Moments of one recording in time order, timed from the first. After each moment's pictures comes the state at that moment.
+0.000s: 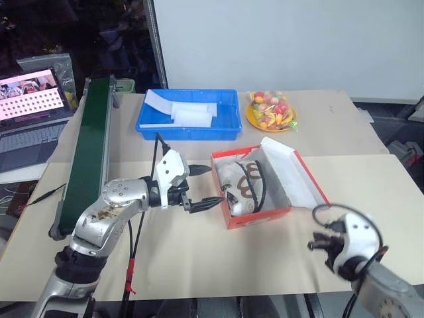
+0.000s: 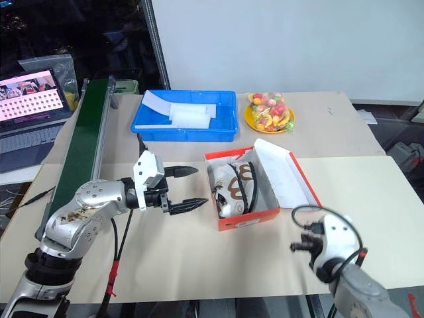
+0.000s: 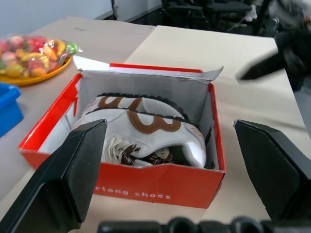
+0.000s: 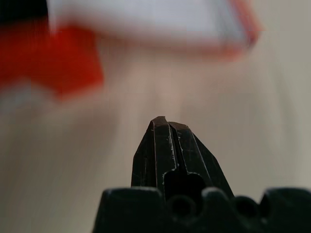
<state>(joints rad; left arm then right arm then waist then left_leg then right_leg) -0.38 0.59 -0.13 -0.37 -0.47 0.54 -0.88 0.30 -0.28 -0.39 -0.87 0.40 1.31 0.20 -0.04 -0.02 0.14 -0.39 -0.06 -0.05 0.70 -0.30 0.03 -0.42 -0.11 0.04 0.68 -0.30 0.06</state>
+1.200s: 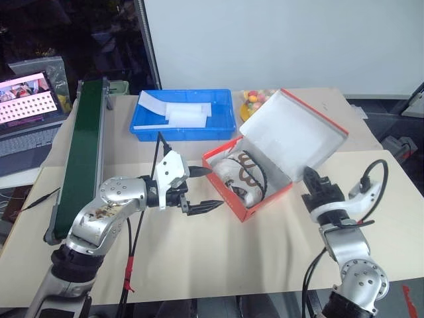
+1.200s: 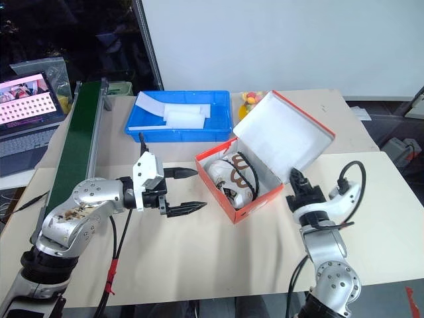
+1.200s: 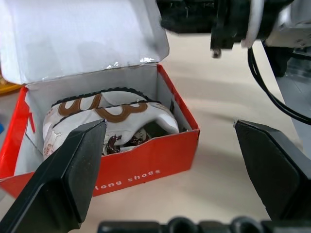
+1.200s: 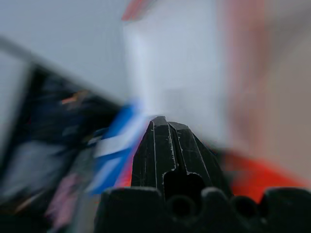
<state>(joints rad) -0.40 0.62 -0.14 -0.38 -0.47 0.54 -0.91 -0.11 0.05 -0.50 -0.55 1.19 0.75 -0.05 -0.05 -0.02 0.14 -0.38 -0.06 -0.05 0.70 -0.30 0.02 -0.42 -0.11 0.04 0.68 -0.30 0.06</state>
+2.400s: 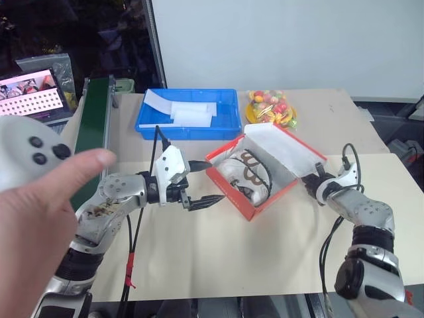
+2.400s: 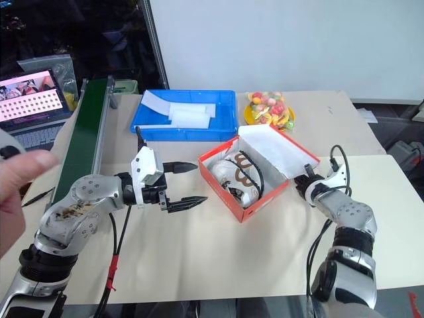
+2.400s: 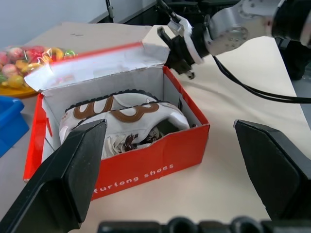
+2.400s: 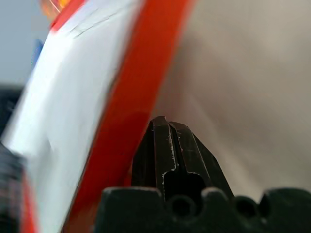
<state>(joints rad) -0.41 0.62 -0.13 -0.41 -0.47 0.57 -0.87 -0.69 -0.42 -0.70 0.81 1.01 0.73 0.02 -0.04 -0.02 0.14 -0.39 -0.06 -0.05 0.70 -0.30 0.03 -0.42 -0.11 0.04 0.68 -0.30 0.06</state>
